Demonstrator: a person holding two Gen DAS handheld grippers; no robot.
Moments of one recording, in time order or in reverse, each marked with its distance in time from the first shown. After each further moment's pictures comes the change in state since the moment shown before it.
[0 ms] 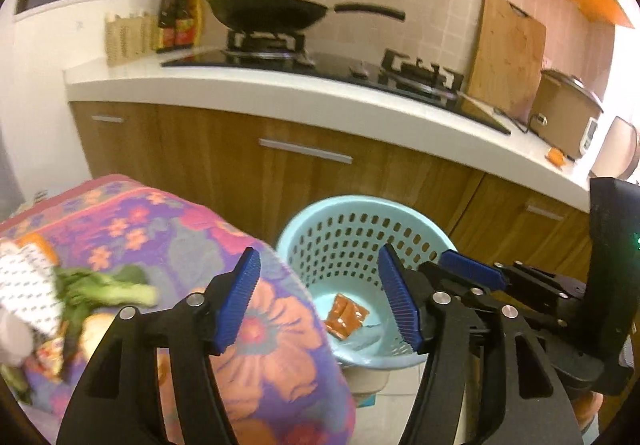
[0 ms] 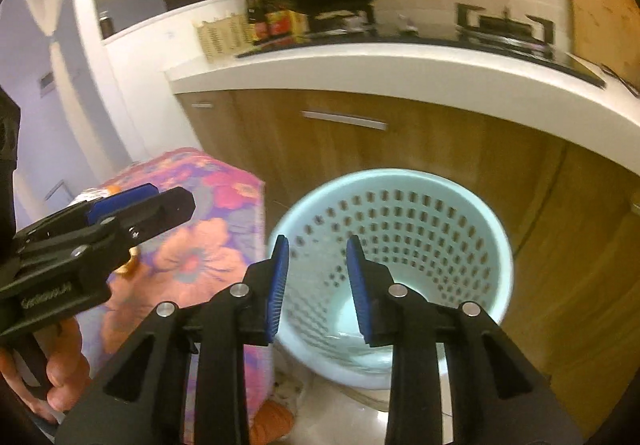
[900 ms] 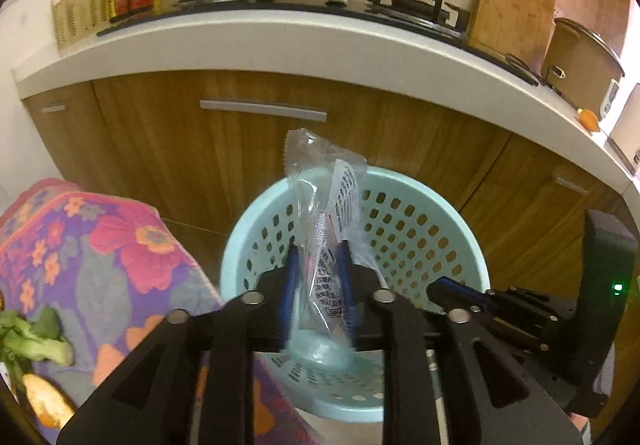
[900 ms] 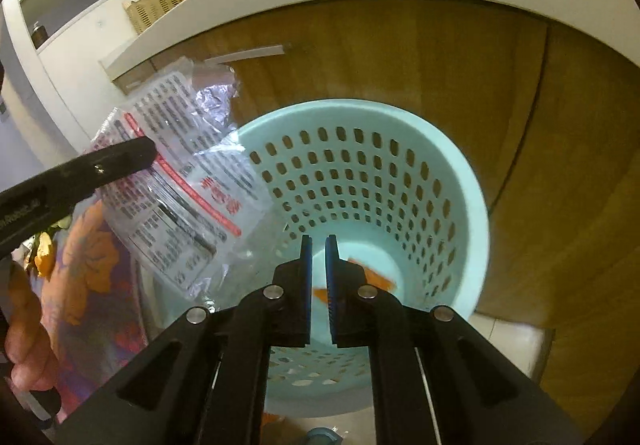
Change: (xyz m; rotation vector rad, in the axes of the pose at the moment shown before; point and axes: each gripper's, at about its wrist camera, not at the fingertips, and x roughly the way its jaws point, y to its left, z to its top) left arm 0.122 -0.037 0.014 0.070 0.213 -0.022; right arm 0.065 -0.093 -0.027 0.162 0.165 -0.091
